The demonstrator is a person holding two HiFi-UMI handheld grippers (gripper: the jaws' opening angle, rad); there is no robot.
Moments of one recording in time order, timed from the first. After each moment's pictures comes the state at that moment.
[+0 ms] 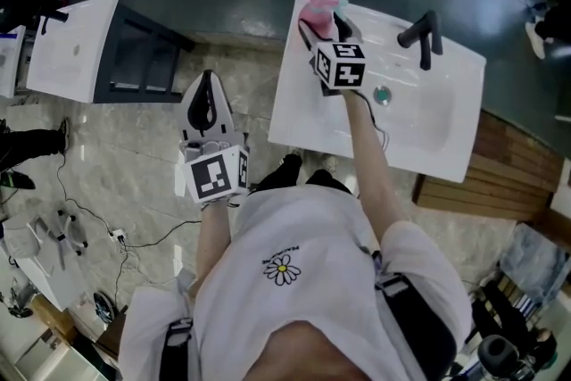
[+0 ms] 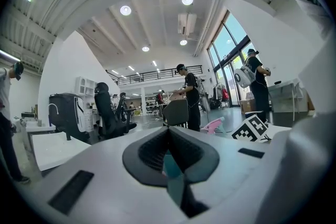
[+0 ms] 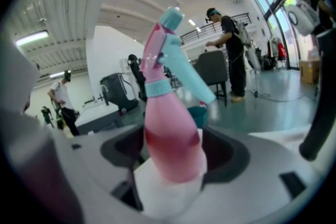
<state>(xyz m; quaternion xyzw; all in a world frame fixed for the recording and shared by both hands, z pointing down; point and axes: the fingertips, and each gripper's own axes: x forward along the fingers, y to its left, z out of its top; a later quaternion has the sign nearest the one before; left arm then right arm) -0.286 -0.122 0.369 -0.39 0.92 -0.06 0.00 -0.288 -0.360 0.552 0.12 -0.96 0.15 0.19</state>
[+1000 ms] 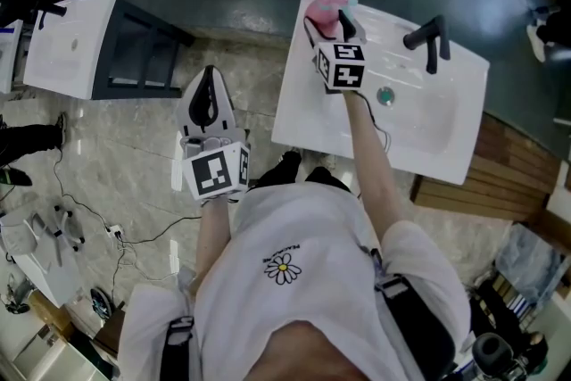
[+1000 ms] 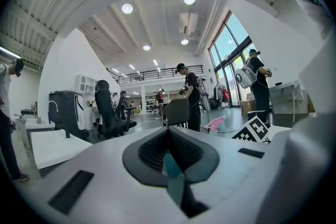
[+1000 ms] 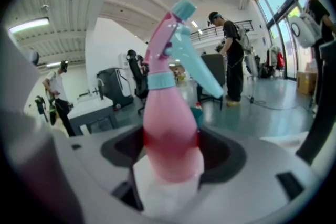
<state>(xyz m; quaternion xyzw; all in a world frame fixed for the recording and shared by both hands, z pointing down) -0.302 -0.120 0.379 -0.39 0.92 -0.06 0.00 -0.295 -0.364 0.562 0.14 -0.96 0.11 0.20</state>
